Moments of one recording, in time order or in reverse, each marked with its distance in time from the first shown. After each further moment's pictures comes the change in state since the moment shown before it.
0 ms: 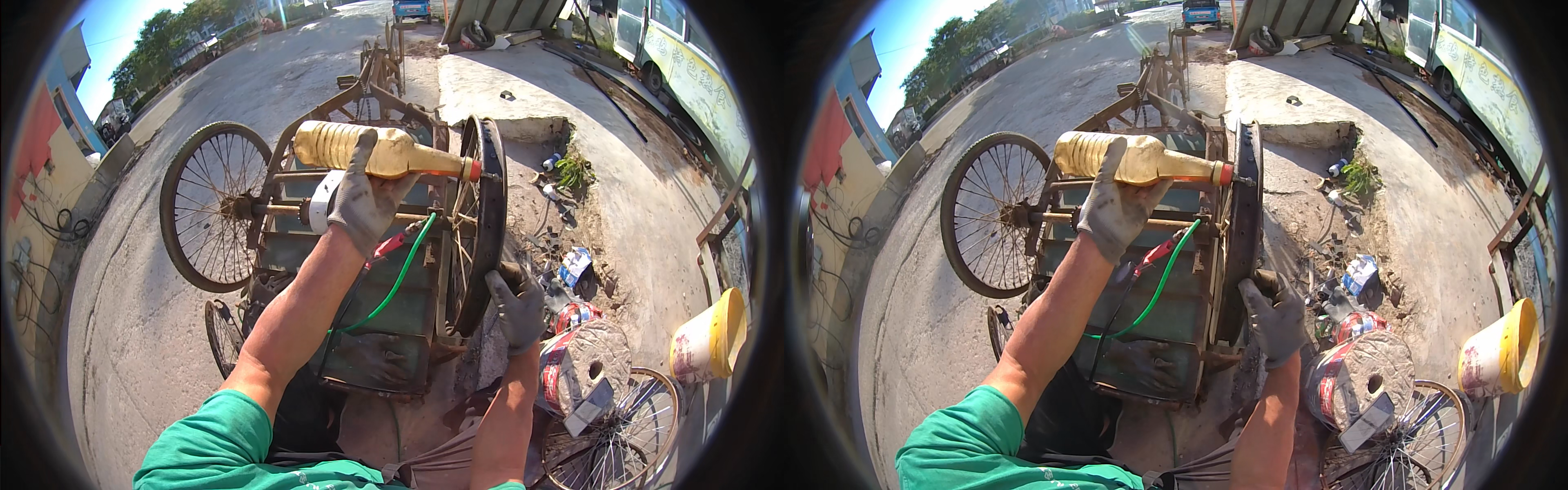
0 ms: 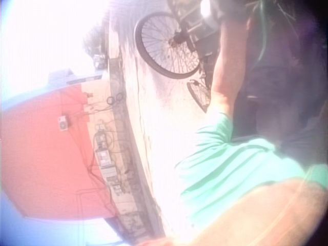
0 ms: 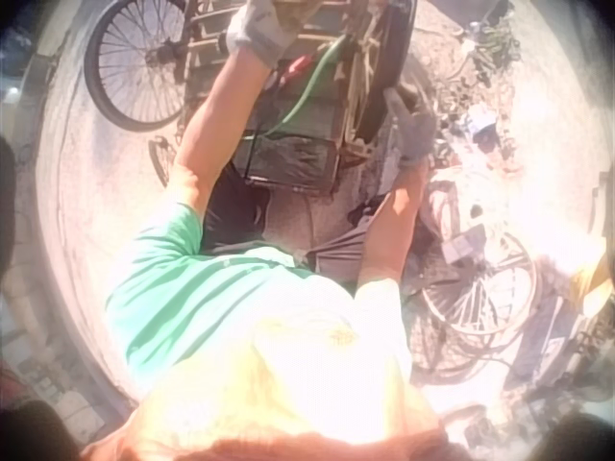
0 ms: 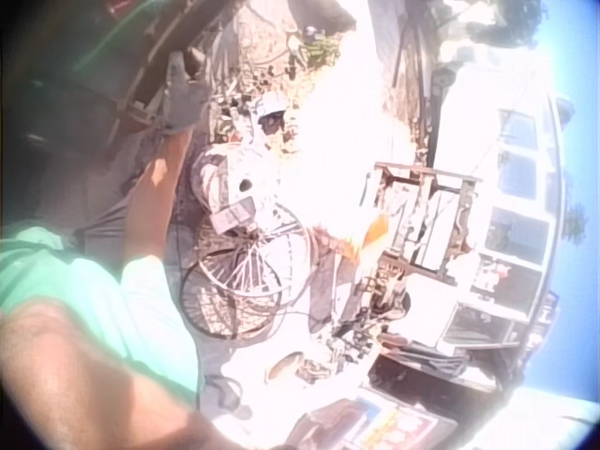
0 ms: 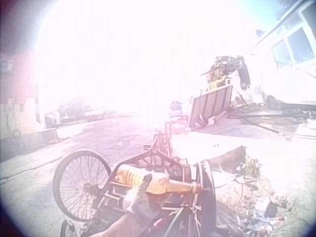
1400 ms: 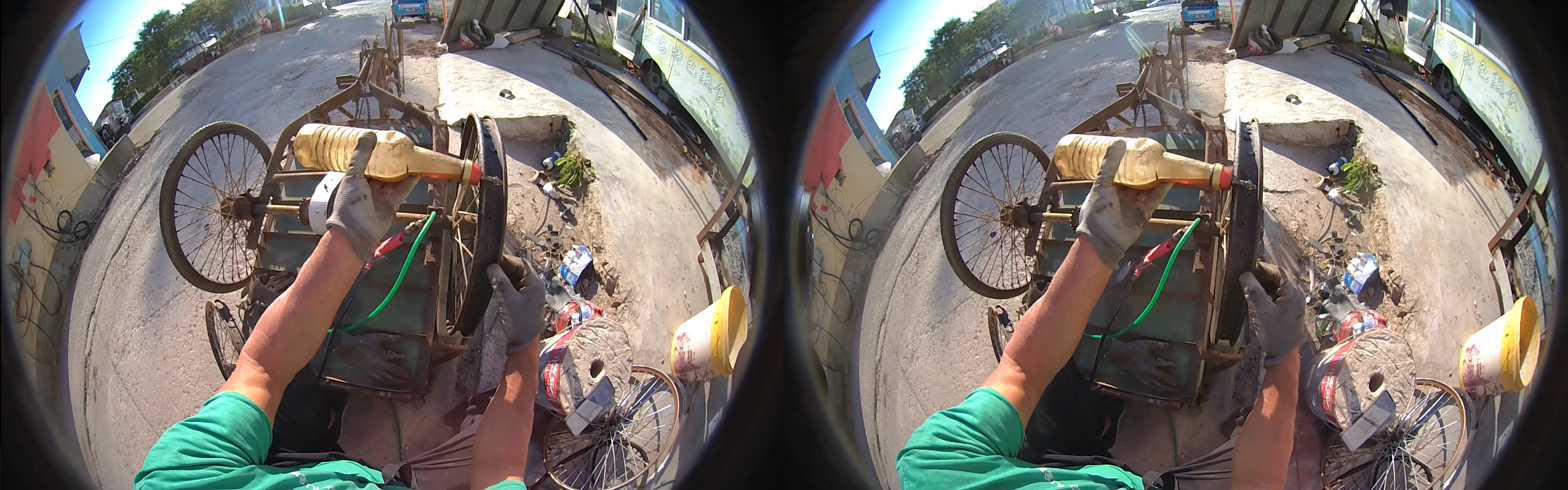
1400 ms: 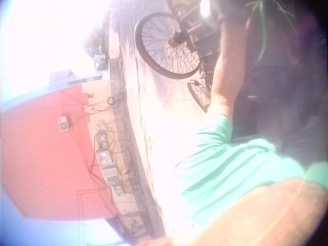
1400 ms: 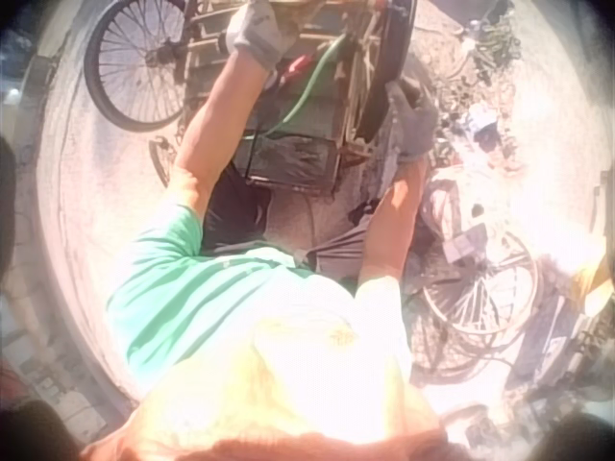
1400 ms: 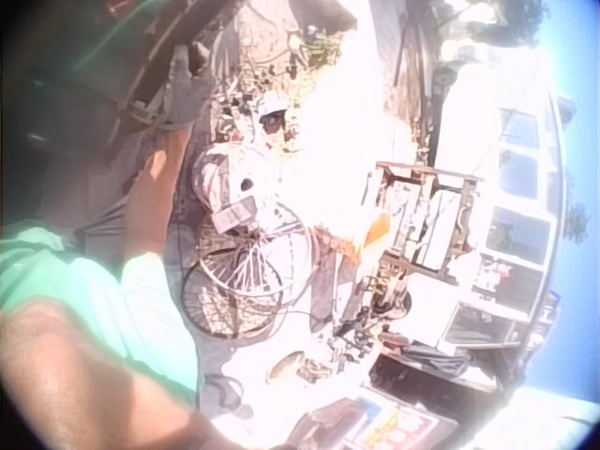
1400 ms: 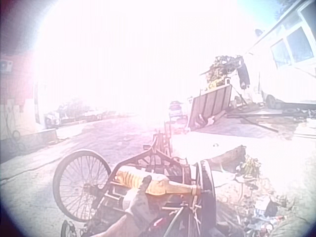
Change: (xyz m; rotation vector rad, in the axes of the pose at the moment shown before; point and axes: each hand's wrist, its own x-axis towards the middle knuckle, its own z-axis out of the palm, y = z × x) left_hand -0.001 0.001 -0.007 -0.022 -0.003 -0.017; right_hand 0.004 0.004 0.004 -0.019 0.088 -0.145
